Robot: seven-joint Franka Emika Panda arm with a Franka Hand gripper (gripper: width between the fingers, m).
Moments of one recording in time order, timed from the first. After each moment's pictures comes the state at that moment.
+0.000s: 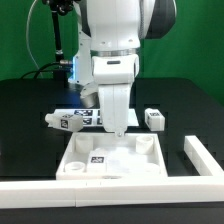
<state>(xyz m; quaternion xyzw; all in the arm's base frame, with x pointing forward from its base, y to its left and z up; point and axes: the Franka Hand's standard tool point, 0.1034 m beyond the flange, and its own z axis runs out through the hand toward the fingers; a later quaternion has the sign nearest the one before) 0.503 0.018 0.023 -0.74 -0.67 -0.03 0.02</state>
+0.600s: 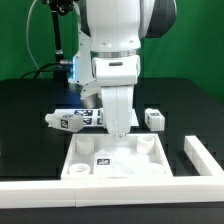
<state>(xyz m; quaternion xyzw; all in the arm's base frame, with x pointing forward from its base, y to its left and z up) 0.504 0.023 0.023 -0.73 -0.68 -0.03 0.01</state>
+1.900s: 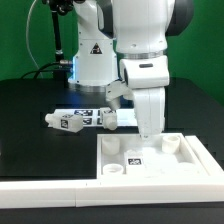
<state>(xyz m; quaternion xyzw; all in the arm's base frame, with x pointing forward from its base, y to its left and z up) 0.505 0.066 0.023 -0.72 -0.69 -0.02 0.03</state>
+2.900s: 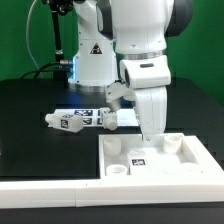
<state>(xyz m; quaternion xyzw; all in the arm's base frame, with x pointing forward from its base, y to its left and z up) 0.506 0.067 0.024 -0.72 -0.70 -0.03 0.03</state>
